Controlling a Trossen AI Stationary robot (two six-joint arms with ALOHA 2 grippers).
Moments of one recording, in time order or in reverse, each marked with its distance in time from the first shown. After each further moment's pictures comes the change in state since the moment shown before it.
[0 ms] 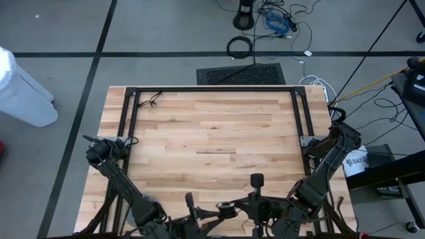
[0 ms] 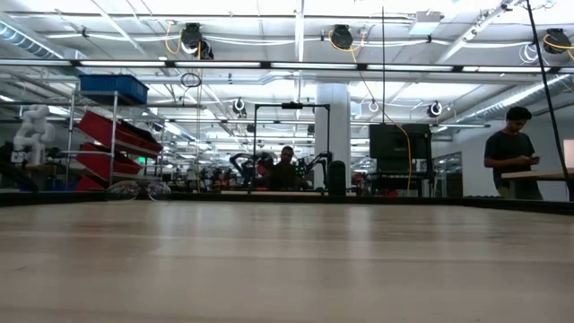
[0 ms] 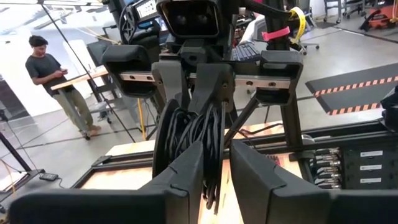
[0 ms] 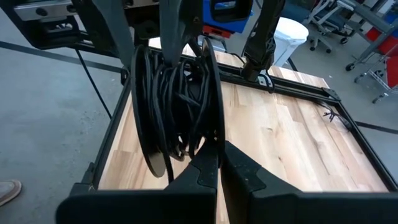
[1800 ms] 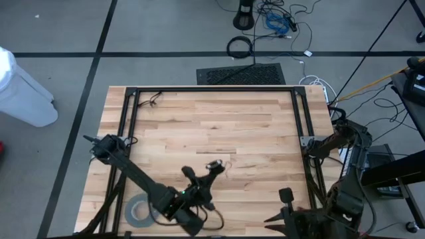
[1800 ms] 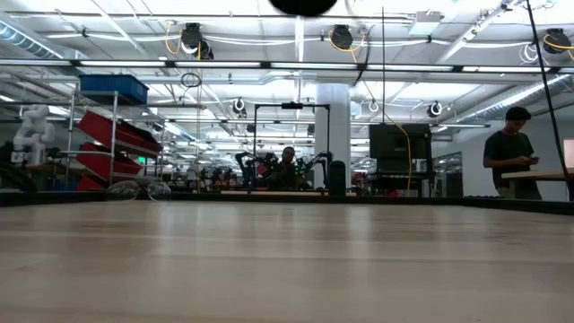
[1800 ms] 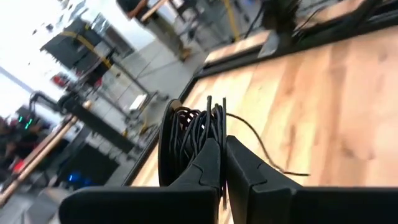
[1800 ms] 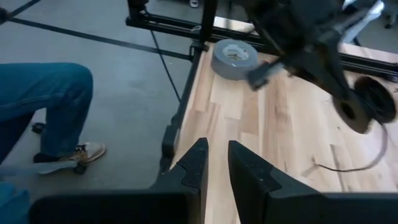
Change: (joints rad) left arm 0.148 0.002 0.000 -0.904 -0.218 -0.564; right arm 0.253 -0.083 0.000 -0.231 -0.050 0.279
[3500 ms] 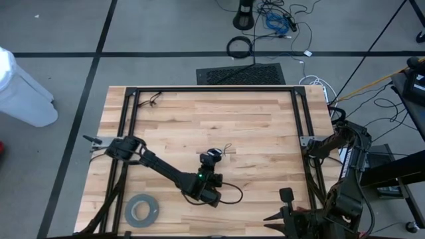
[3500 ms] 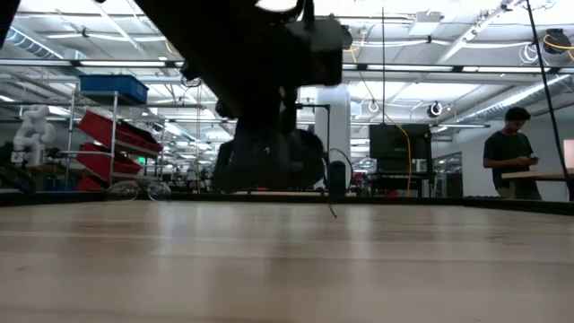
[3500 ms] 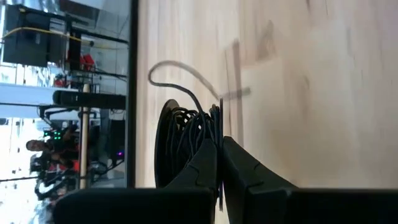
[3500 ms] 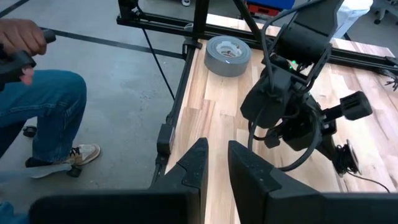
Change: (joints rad) left arm 0.227 0.197 -0.114 -0.099 0.239 0.246; right arm 0.014 0.012 0.000 -0.024 0.028 0.049
